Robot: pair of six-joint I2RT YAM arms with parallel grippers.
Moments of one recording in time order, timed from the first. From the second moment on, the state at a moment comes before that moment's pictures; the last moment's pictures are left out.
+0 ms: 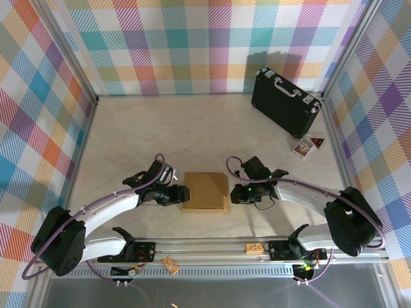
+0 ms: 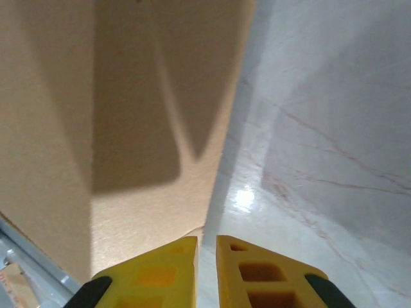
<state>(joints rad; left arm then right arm) -0.60 1.18 0.57 -0.44 0.36 -0.71 0.68 1.34 0.65 -0.47 -0.39 0.56</state>
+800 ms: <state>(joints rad) -0.65 1.19 0.50 -0.30 0.35 -0.79 0.73 1.47 0.61 -0.29 -0.51 0.70</state>
